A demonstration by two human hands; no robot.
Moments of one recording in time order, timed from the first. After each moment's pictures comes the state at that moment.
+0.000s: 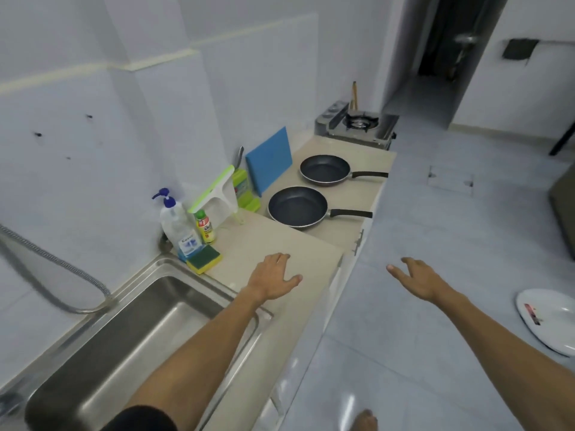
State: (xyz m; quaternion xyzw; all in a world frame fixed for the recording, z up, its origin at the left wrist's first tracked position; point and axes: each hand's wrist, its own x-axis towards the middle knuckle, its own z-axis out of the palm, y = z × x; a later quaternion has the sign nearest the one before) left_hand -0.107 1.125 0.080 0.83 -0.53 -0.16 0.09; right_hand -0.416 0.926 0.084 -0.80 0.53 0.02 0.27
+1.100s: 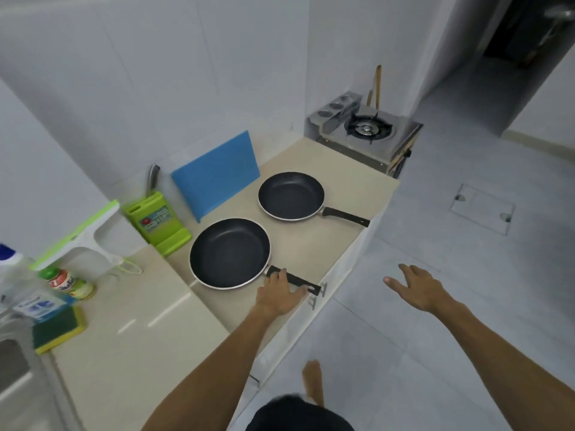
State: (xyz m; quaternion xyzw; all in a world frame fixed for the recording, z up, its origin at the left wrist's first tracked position) left_hand -0.153 0.647 0.005 0.89 -0.32 -0.30 0.13; right_hand -0.393 0.400 0.036 -0.86 0.44 0.16 0.21
